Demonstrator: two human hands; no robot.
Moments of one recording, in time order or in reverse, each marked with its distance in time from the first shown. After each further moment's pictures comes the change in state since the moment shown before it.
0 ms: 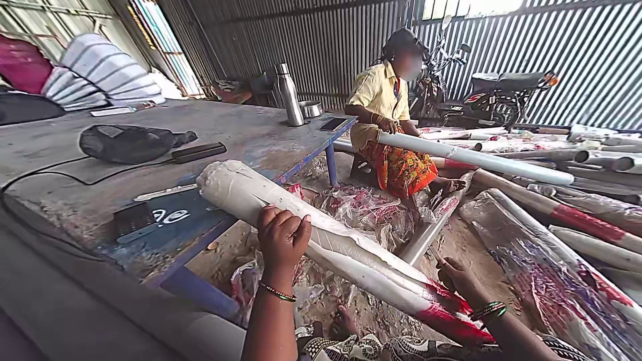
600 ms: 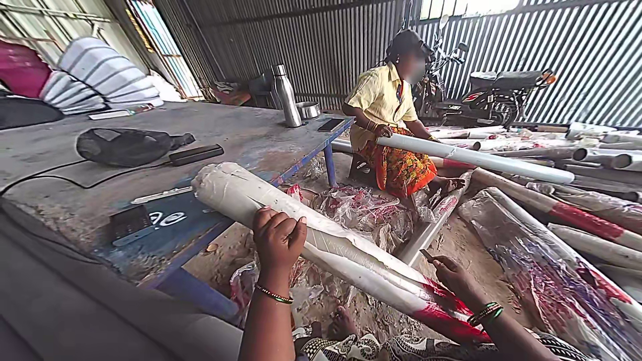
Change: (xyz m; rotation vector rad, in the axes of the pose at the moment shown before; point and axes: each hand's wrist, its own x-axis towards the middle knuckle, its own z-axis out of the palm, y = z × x) left_hand -0.001 0.001 -0.001 0.009 -0.004 -0.012; right_hand -0.005 -0.005 0.000 -0.255 -0.020 -0.071
